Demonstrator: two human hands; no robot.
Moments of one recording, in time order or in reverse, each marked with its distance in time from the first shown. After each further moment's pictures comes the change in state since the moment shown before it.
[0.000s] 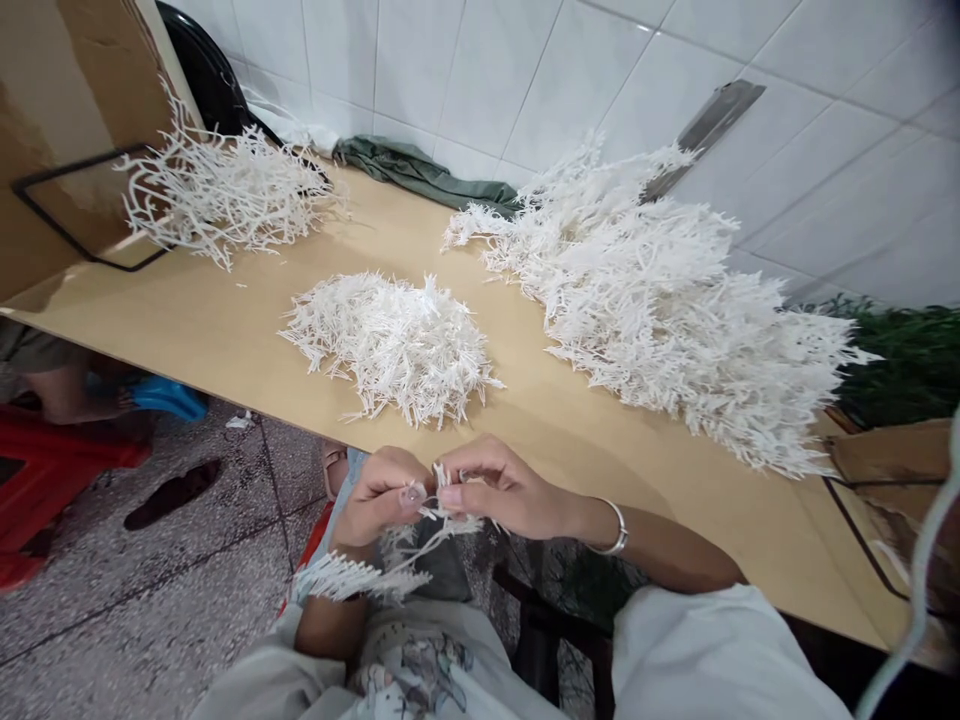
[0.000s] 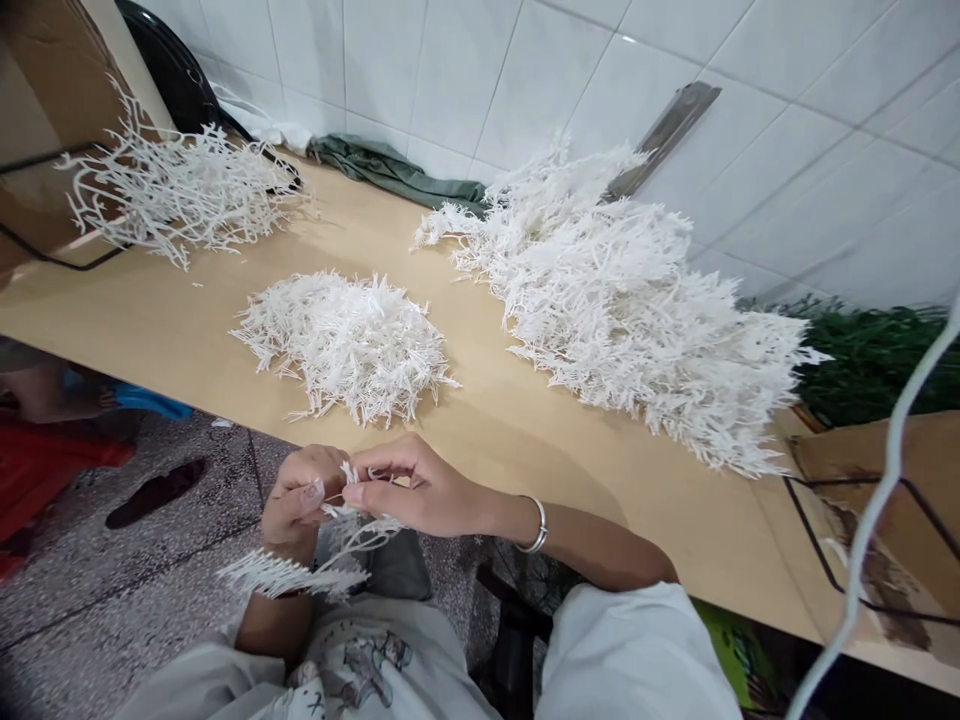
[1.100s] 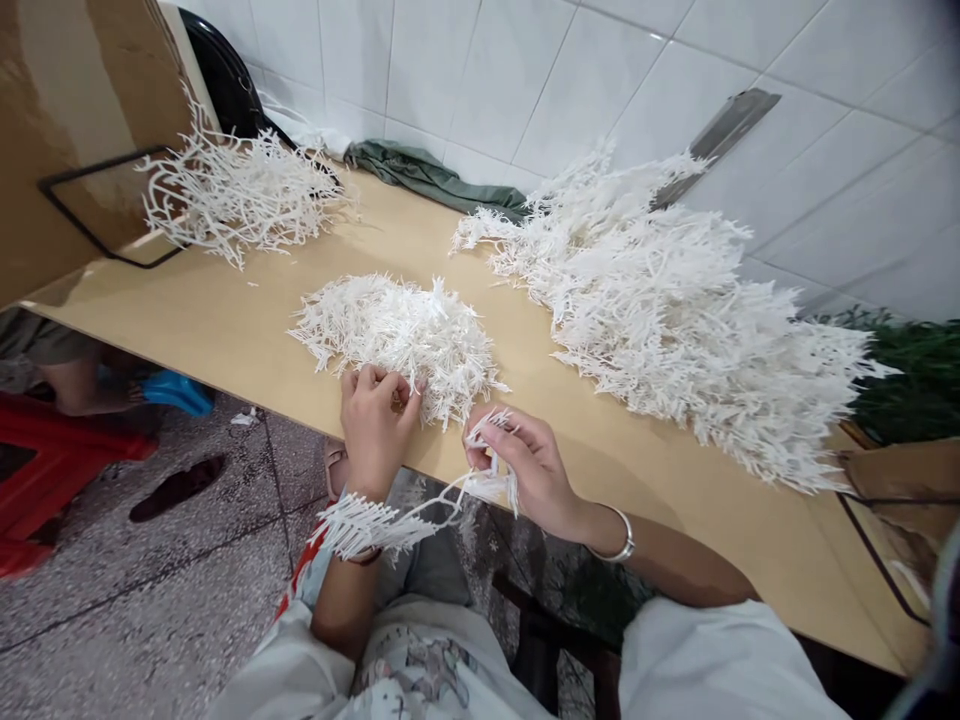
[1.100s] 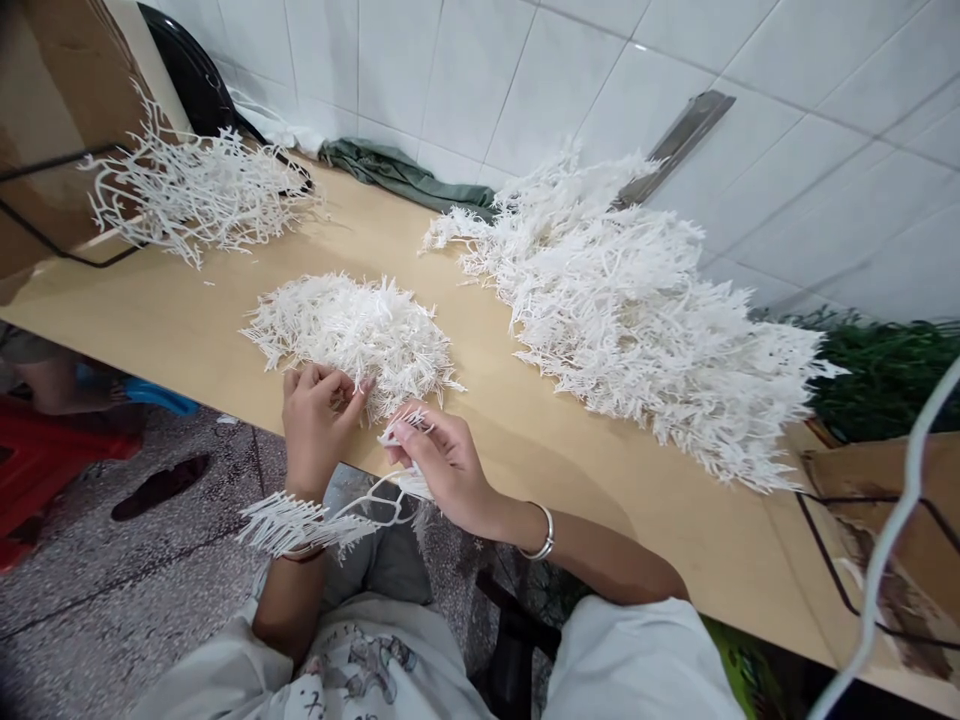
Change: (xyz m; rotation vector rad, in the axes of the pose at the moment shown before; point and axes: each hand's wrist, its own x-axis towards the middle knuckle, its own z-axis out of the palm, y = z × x) left_hand 0.053 0.002 -0.007 1.376 0.334 0.097; right_hand -0.001 0.013 0.001 0.106 0.551 -0.085
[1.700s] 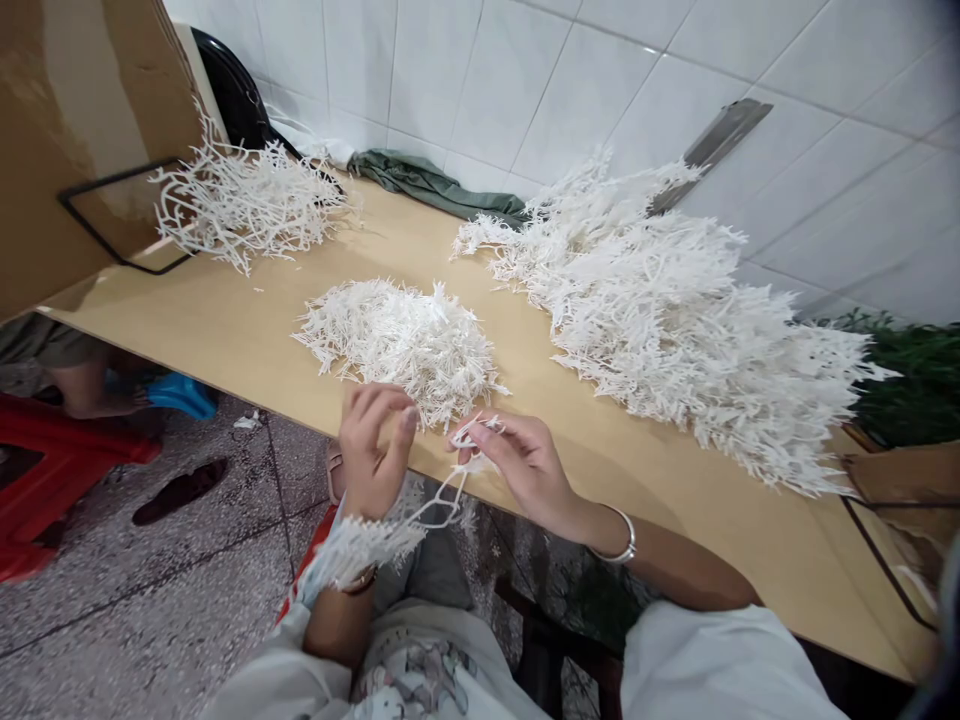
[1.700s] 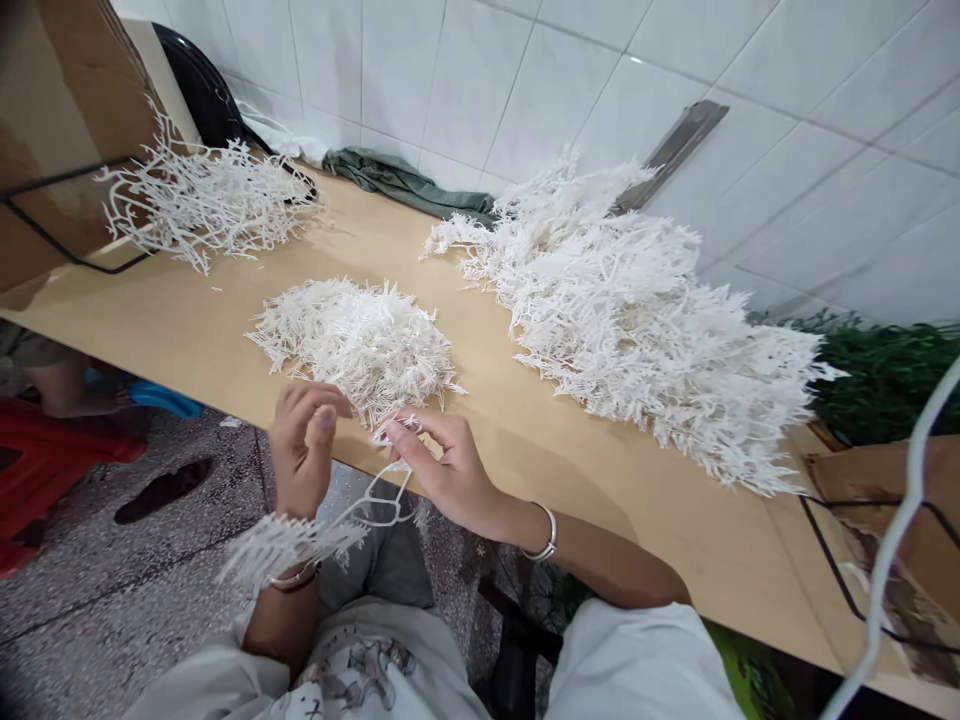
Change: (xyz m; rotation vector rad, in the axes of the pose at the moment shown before) left_hand -0.018 0.010 -0.027 -0.493 0.104 0.097; right_hand 0.002 -0.005 -0.002 -0.255 -0.036 -0.073
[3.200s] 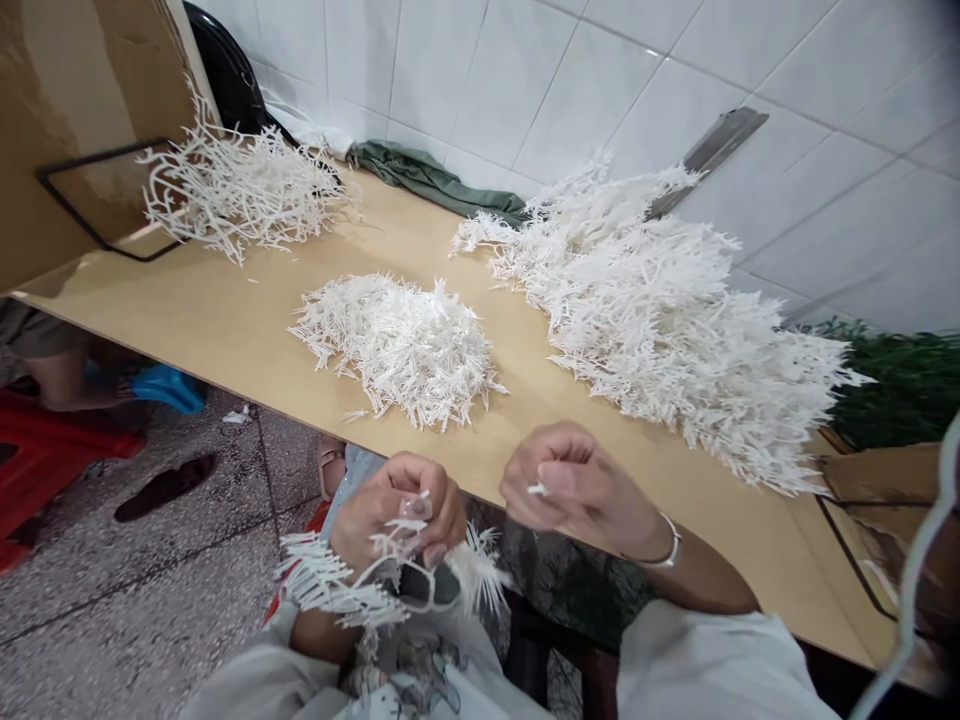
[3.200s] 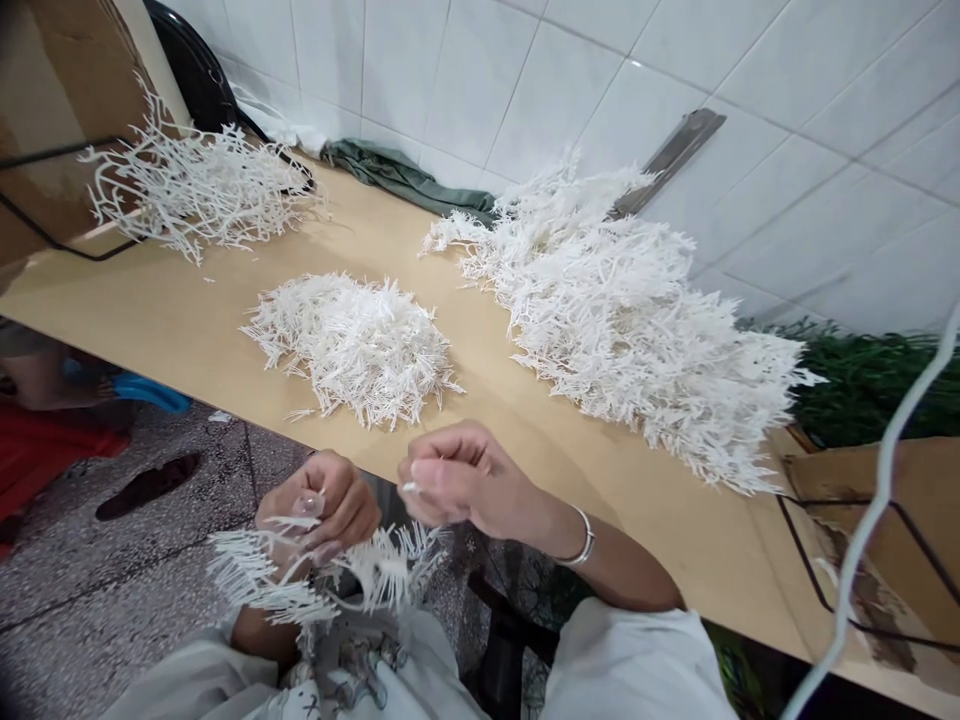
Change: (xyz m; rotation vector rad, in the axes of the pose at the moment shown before) left_hand -0.028 0.017 0.000 -1.846 -0.767 -0.649; right_hand -0.006 -0.032 -0.019 0.525 -0.442 0.138
